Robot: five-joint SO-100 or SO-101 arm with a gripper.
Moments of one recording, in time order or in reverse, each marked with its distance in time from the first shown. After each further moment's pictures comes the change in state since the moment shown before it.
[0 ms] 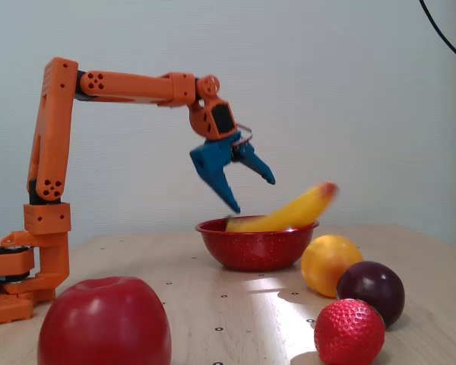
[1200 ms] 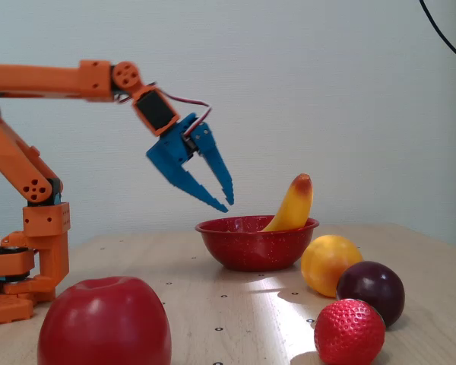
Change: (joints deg) arm -25.6 51.2 56.7 -23.3 -0.8
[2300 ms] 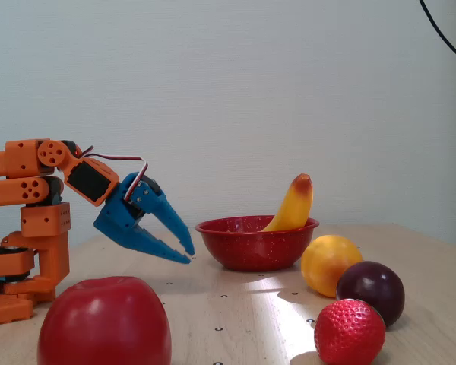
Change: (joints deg) arm -4.0 50.6 50.1 -4.0 -7.6
